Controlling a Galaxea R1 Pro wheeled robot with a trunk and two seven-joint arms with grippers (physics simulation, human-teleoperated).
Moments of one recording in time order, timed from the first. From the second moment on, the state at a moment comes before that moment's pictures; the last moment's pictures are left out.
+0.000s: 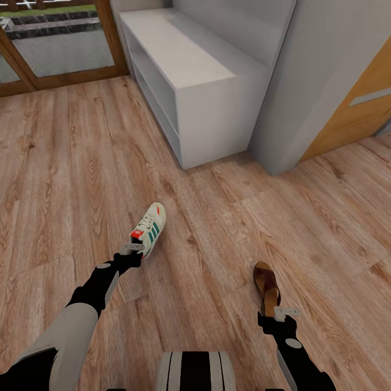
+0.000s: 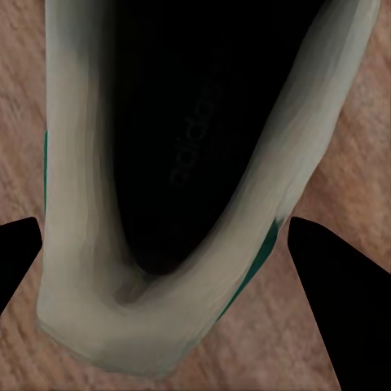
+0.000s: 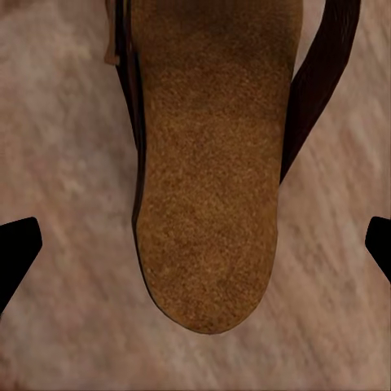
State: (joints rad) left arm -0.83 0.00 0.28 -0.57 -0.27 0.16 -0.25; right arm -0.40 0.01 -0.16 -0.68 0.14 0.02 -0.09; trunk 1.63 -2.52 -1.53
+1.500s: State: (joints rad) left arm -0.83 0.00 0.28 -0.66 -0.27 0.17 -0.25; right arm -0.40 0.01 -0.16 -0.70 0.14 0.02 -0.10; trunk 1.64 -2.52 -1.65
